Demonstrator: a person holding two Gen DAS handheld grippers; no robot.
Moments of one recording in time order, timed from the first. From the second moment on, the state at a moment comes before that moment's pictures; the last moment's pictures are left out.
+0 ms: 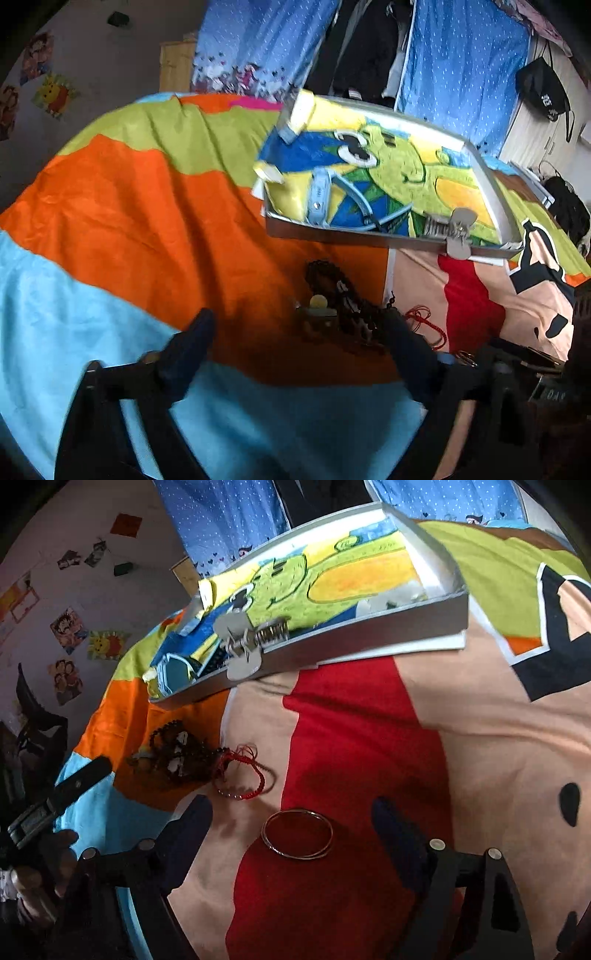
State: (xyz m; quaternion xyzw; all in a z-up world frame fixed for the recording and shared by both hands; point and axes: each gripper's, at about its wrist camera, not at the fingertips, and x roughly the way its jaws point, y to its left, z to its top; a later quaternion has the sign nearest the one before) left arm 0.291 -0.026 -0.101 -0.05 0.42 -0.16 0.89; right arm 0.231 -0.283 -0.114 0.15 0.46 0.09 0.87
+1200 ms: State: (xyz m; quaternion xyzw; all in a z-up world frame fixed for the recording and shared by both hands) left arm 0.265 -0.051 -0.100 -0.03 0.44 -0.19 0.88; right arm 0.233 -0.274 -0.134 0.16 0.49 0.10 0.85
